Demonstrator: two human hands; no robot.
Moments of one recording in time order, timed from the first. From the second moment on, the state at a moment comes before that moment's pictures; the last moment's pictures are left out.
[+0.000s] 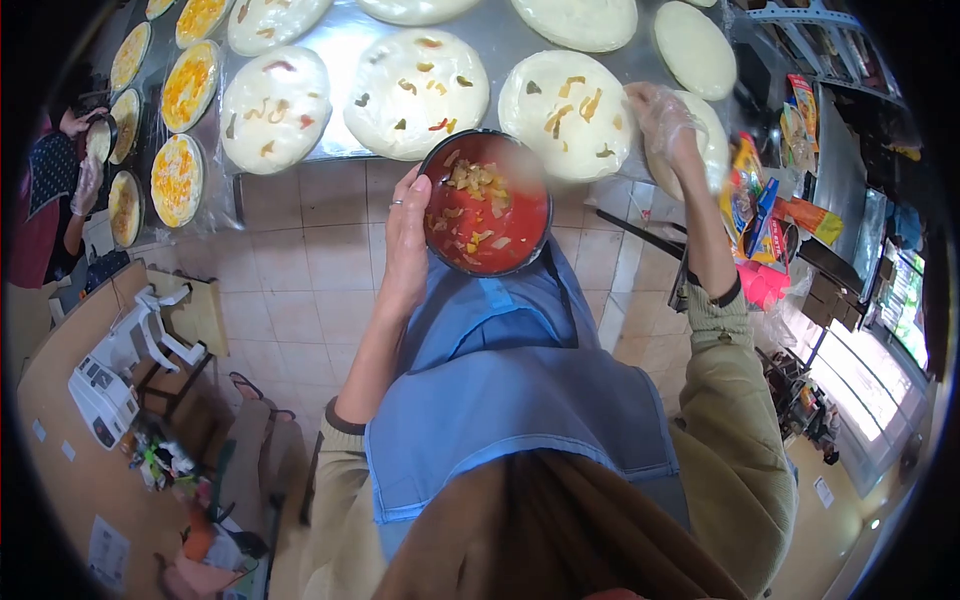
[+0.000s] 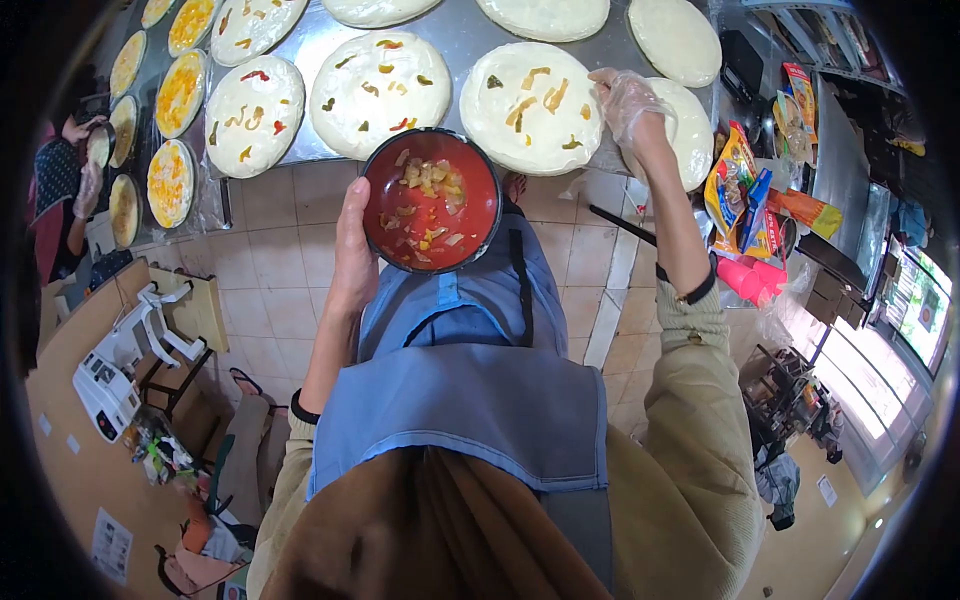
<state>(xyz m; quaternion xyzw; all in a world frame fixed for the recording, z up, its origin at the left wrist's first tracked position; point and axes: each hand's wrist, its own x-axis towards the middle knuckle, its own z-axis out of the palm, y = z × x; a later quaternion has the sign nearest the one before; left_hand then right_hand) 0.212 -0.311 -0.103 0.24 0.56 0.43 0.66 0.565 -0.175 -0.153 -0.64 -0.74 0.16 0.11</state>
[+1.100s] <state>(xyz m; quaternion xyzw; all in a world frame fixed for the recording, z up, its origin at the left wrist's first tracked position) 0.208 -0.319 -0.107 0.19 0.51 0.45 0.70 0.425 -0.241 -0.049 -0.45 -0.53 0.70 0.19</state>
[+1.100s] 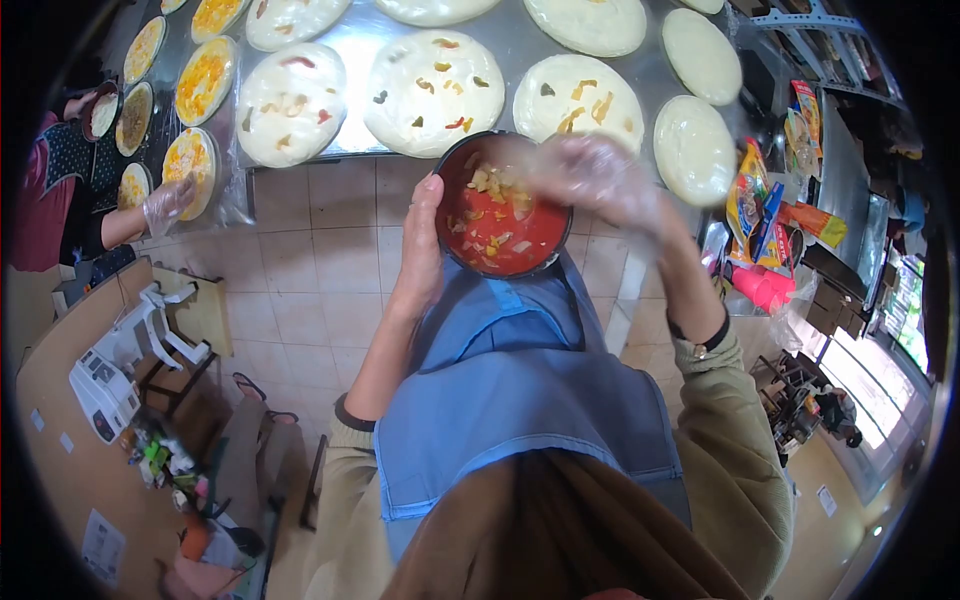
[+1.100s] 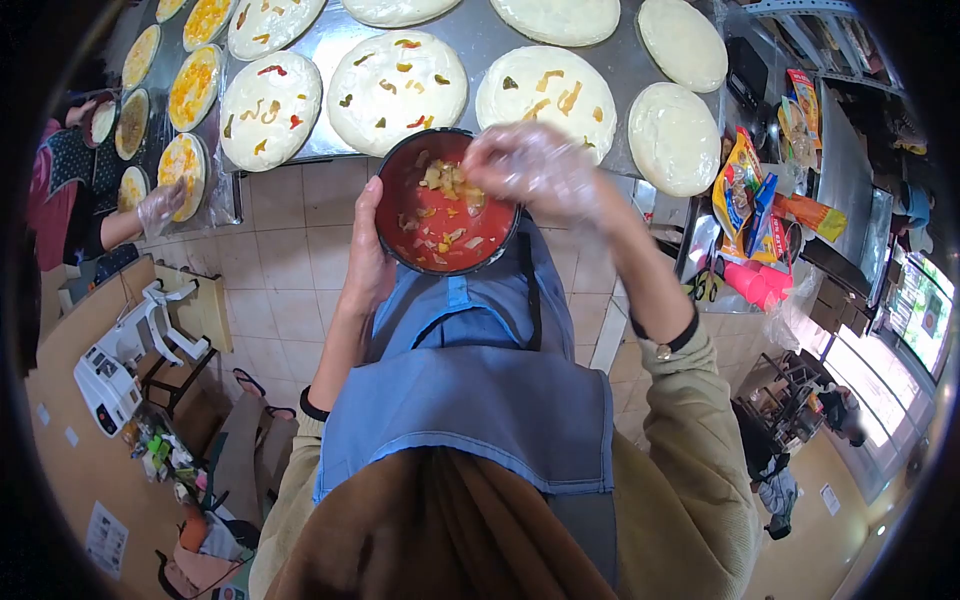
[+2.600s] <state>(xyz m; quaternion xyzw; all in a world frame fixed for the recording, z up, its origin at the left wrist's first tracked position) 0.450 -0.226 -0.089 0.30 0.48 0.26 0.79 0.722 -0.289 -0.062 -0.66 -0.54 0.41 0.33</state>
